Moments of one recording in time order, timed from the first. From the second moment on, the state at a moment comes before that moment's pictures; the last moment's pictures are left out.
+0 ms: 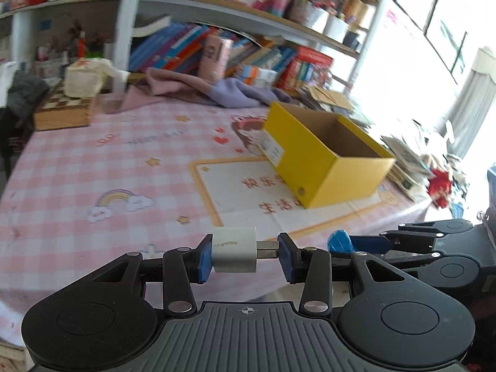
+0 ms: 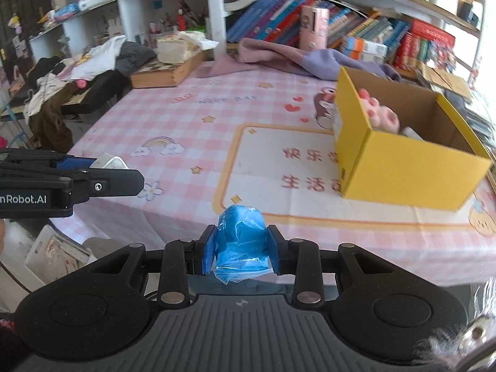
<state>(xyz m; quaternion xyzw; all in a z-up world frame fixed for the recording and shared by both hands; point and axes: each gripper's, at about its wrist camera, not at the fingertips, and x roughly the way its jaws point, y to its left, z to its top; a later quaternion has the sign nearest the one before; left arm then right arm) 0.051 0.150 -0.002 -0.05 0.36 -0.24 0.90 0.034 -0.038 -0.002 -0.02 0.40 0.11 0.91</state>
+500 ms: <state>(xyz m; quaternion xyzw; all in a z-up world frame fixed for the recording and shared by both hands) 0.061 0.086 -0.003 -0.03 0.36 -0.31 0.88 0.016 -0.092 -0.003 0.01 0.40 0.05 0.91</state>
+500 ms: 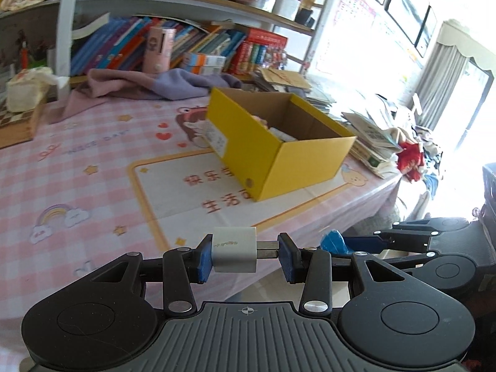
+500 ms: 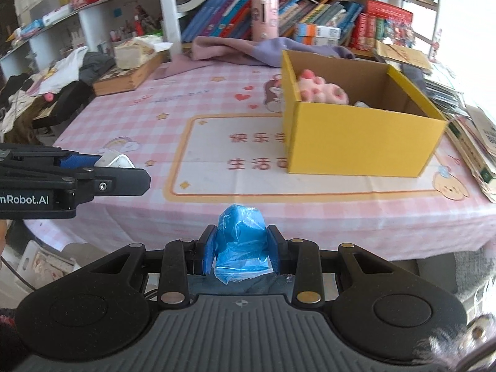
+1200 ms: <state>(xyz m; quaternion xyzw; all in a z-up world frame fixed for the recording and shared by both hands) 0.084 -0.031 -0.007 0.02 0.36 -0.39 0.85 0.022 -0.200 -0.006 0.05 0.41 -0.02 0.91</state>
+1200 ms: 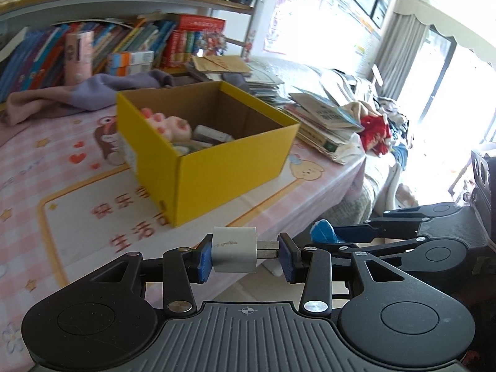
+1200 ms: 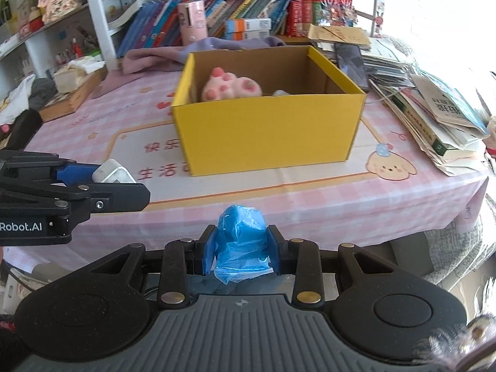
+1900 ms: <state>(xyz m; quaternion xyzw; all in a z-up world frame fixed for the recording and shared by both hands) 0.161 -0.124 0.032 0.02 0.27 -0.35 0.90 0.114 -0.310 0.034 0.01 0.32 0.02 0.95</state>
